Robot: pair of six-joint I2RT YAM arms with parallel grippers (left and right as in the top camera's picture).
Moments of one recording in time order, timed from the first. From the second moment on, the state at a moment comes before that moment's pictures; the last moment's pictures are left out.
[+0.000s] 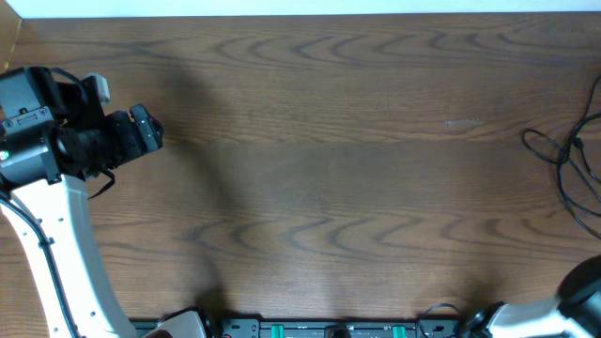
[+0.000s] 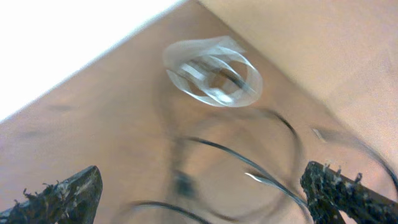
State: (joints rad) left arm 0.38 1.38 1.57 -1.27 0.30 -0.04; right arm -0.72 1.70 1.63 -0.60 -0.16 0.05
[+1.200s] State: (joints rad) left arm 0.21 1.34 2.06 -0.64 0.25 -0.13; right arm 0.20 1.37 2.09 -0.73 -0.18 -0.22
